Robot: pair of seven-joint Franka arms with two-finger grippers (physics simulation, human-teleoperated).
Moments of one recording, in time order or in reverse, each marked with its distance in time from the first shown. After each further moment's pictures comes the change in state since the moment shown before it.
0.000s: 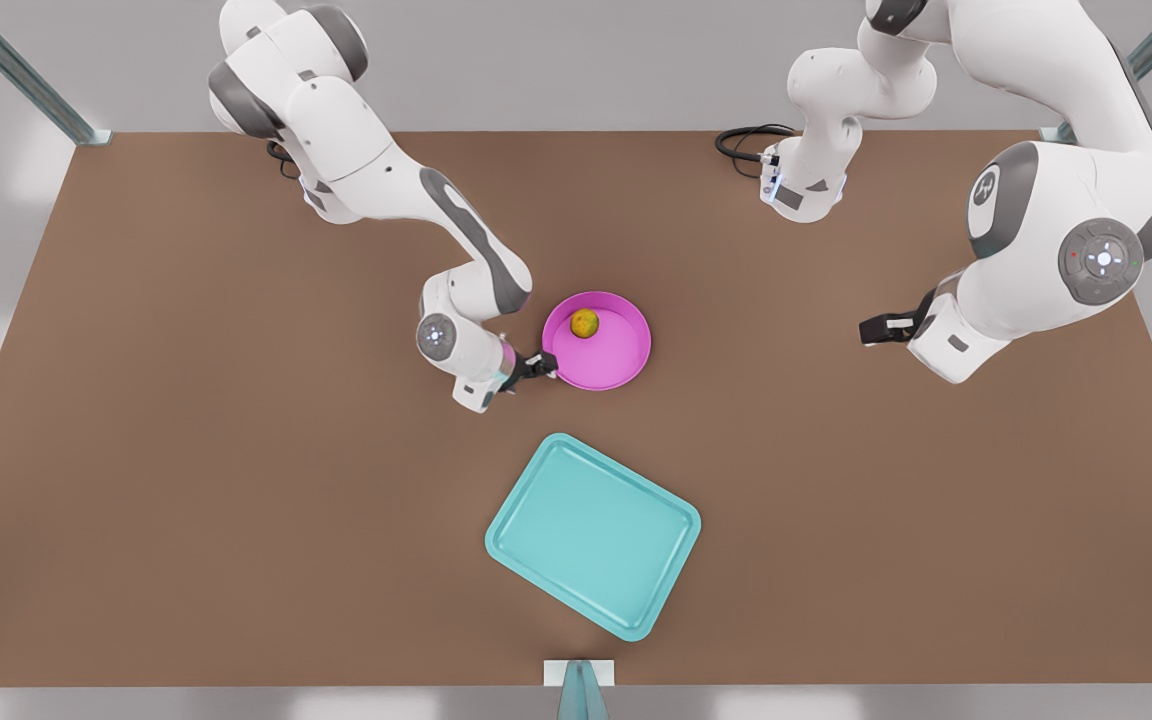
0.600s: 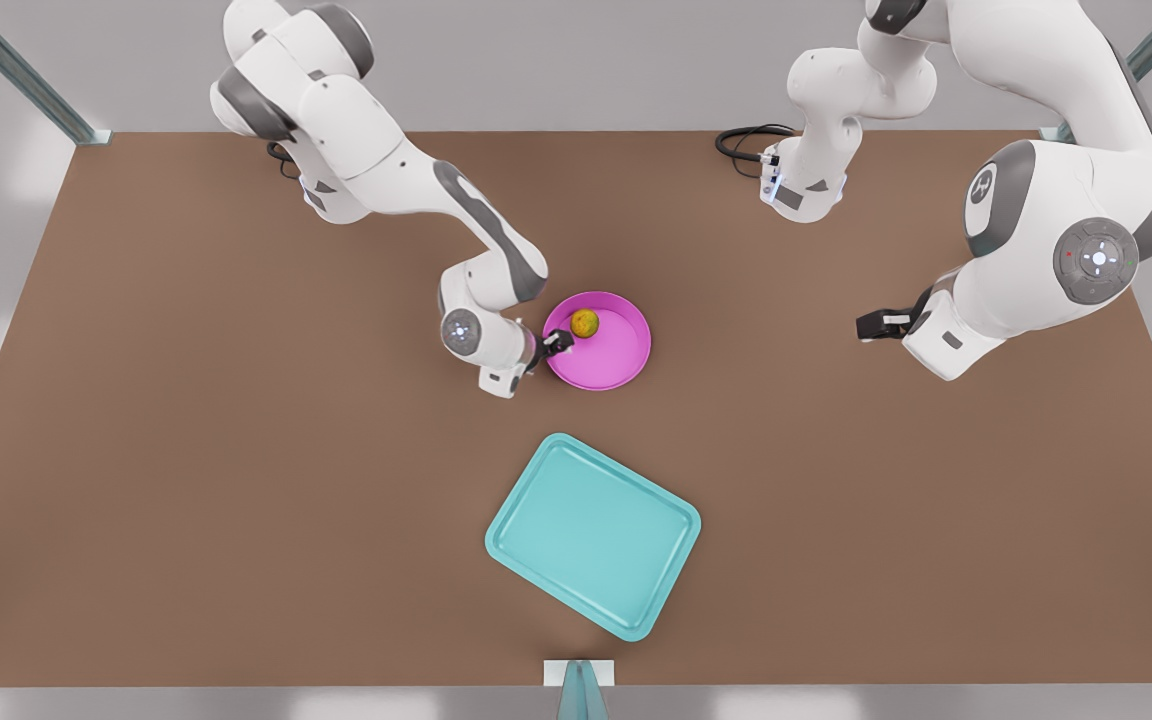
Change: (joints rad) left arm -0.002 0.000 -0.004 0.001 0.000 -0.010 0.032; right arm 0.025 0.021 0.045 0.016 0.002 -0.078 -0.062
